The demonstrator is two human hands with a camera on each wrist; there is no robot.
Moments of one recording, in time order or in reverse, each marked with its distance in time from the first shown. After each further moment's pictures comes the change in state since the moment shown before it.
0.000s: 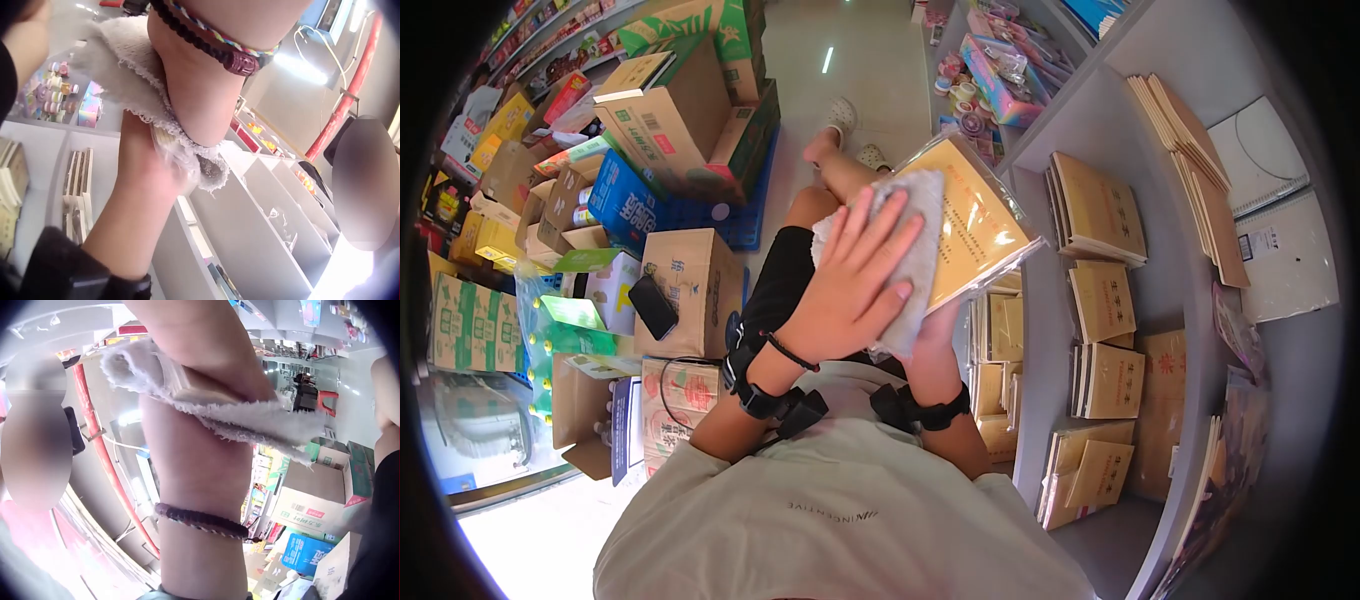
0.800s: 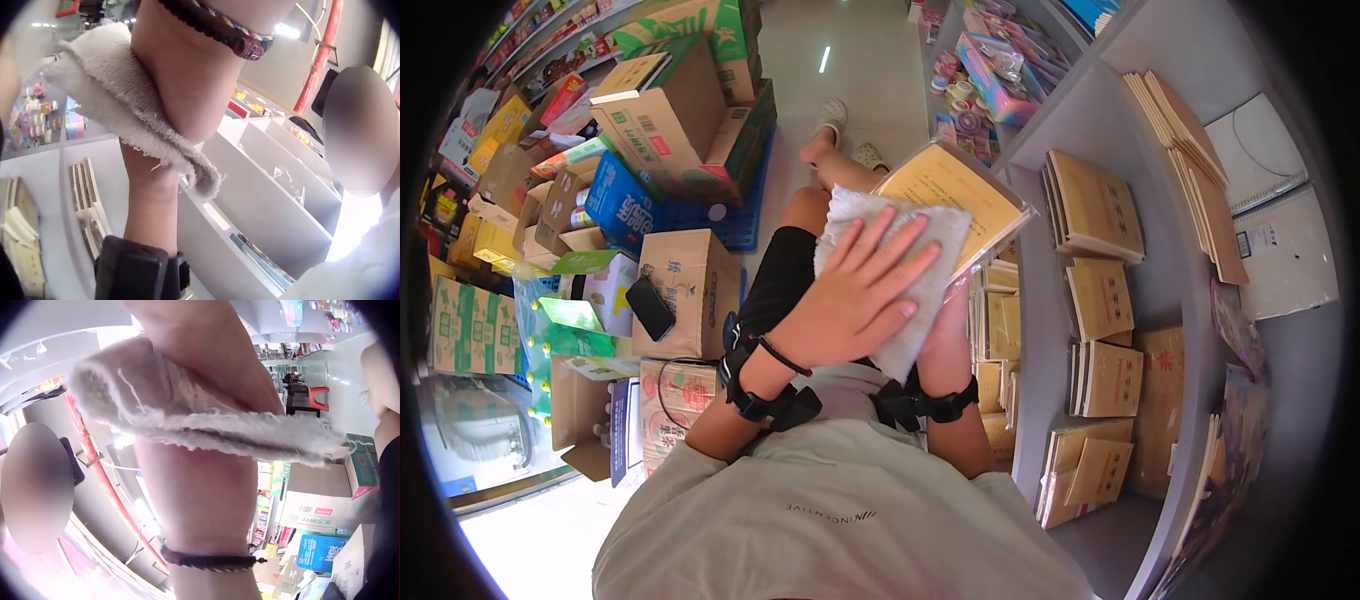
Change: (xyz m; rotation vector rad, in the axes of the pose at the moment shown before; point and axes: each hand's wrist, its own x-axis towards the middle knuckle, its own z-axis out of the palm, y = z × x) left_hand -0.002 0.005 -0.003 0.063 -0.174 0.082; right_hand -0.006 -0.015 0.012 -0.419 0.254 -0.010
